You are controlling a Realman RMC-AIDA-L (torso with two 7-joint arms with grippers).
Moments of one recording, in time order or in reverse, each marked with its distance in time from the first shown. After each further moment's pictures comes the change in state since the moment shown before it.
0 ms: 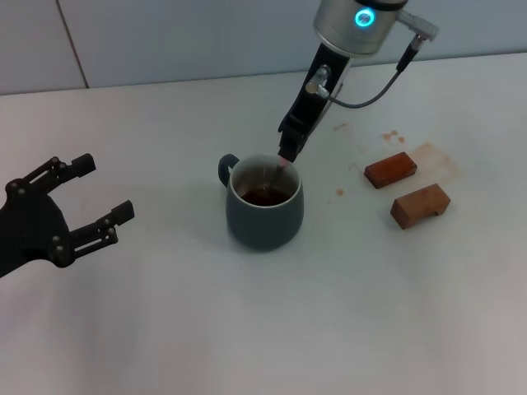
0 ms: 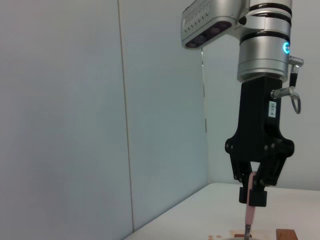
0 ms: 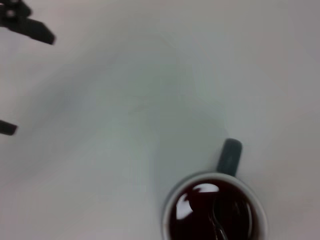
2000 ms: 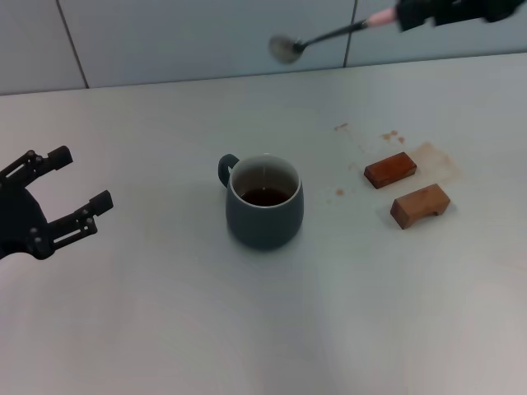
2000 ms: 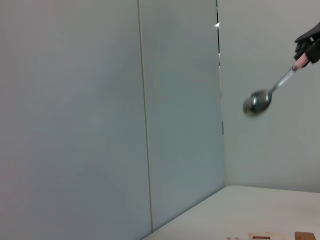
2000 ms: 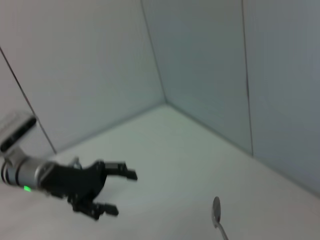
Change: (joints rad) left arm 0.007 0.019 -0.034 0.002 -0.007 0.001 -0.016; right arm -0.569 -0.109 0.433 -0.862 0.589 -0.410 -0.128
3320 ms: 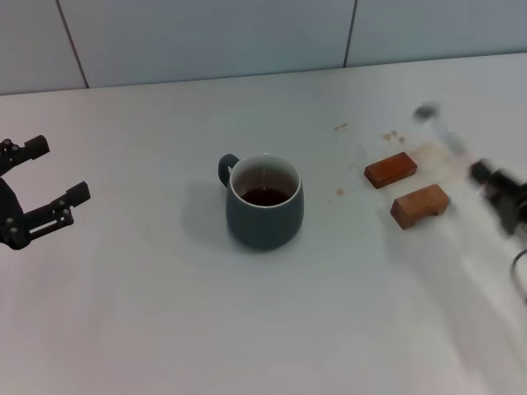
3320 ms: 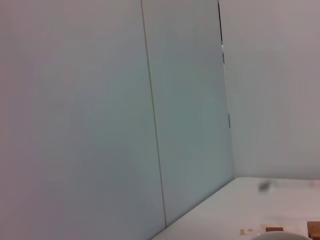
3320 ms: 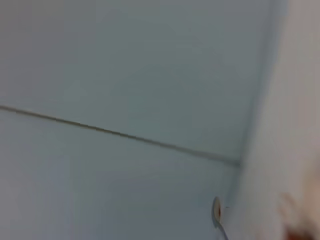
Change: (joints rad) left arm -0.008 0.045 -0.002 0.009 0.000 0.002 0.002; right arm -0.501 0.202 0.934 1.441 0.115 0.575 -0.805
